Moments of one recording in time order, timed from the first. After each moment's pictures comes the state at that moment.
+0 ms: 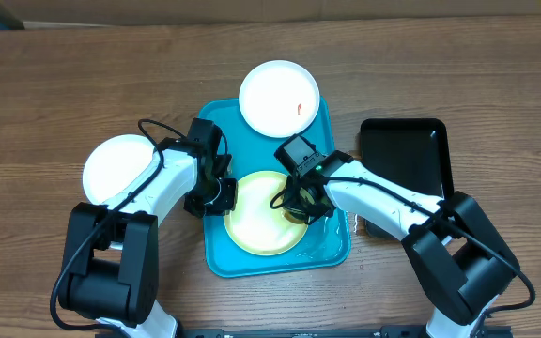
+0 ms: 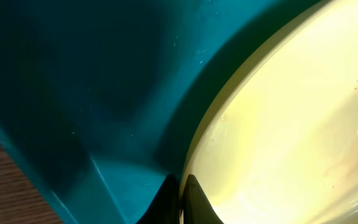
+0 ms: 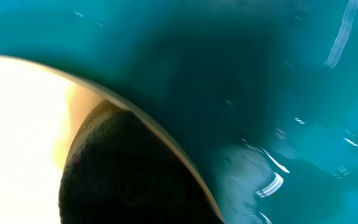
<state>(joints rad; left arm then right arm) -0.21 1.78 1.04 -0.86 0.21 -0.15 0.69 1.89 1.18 -0.70 -0.05 0.91</state>
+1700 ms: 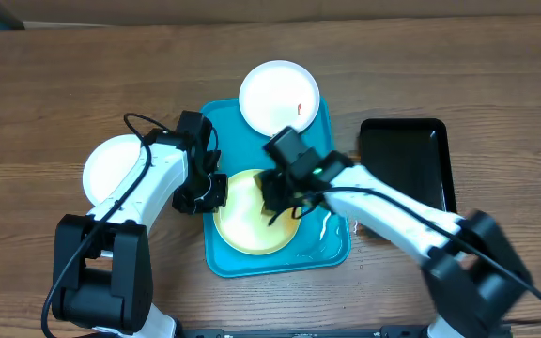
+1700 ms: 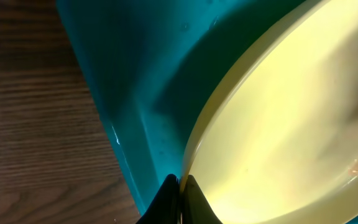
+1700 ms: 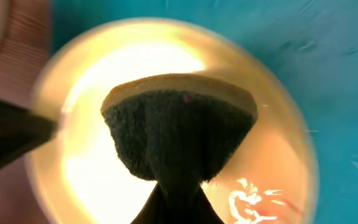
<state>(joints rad) -0.18 1.74 1.12 -1.01 0.16 -0.15 0.76 1.84 1.22 -0.57 -0.19 0.59</state>
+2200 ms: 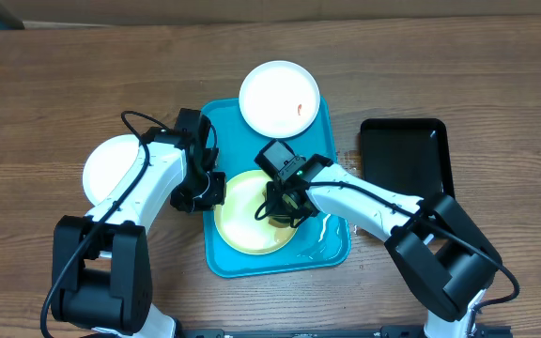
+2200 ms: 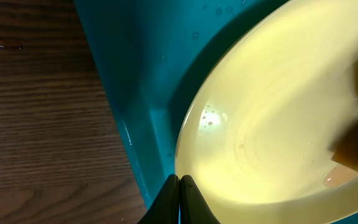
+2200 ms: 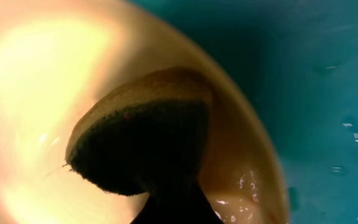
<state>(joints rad) -0.17 1.74 1.12 -1.01 0.14 -0.15 0.77 1.95 1.25 -0.67 -0.09 0.80</state>
